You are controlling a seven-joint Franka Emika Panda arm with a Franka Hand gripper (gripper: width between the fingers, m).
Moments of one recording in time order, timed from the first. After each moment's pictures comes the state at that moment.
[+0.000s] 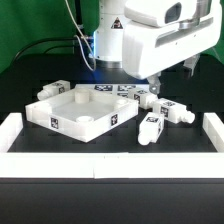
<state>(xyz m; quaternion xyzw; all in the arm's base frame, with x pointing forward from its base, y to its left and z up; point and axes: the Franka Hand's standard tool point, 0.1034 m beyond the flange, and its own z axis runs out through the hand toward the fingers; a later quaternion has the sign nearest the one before) 0.556 0.064 0.098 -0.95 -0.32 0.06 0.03</state>
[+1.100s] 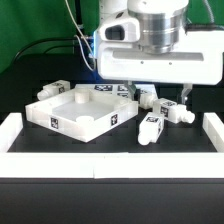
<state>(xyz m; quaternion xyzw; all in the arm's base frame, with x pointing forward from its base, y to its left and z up) 0.546 0.046 0.050 -0.98 0.16 0.08 0.03</state>
